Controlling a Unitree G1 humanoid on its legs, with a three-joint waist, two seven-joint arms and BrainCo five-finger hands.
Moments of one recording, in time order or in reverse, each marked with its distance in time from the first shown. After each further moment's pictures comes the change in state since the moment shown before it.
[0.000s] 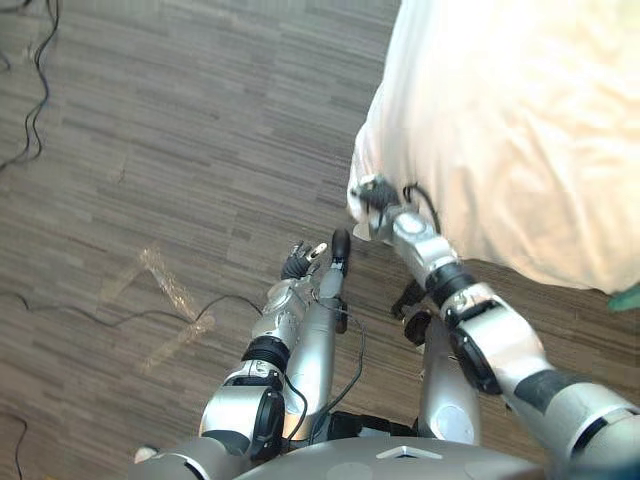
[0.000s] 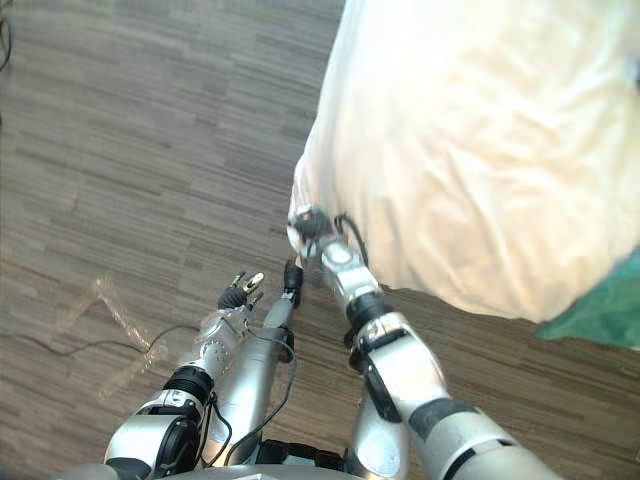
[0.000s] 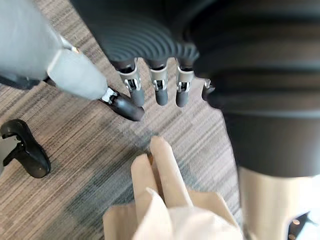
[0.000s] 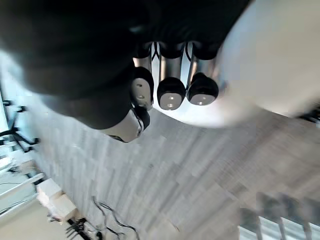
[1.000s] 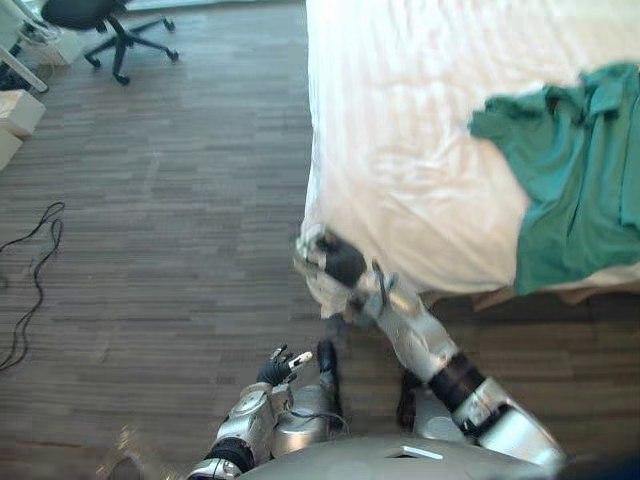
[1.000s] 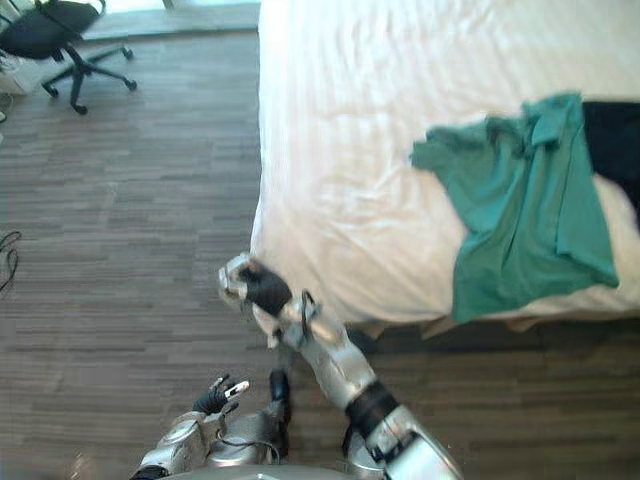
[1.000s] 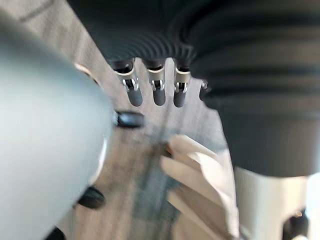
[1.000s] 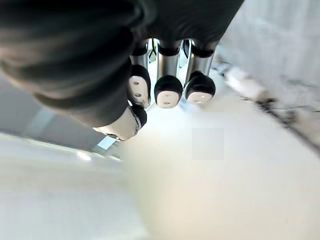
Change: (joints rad) left arm 0.352 0.122 -0.228 0.036 0.043 -0.068 -0.111; right arm 0.118 -0.022 0.227 -0.726 0.541 -0.190 0.312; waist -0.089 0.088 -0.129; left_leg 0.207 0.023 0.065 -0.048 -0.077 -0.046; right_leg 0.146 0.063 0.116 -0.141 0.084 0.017
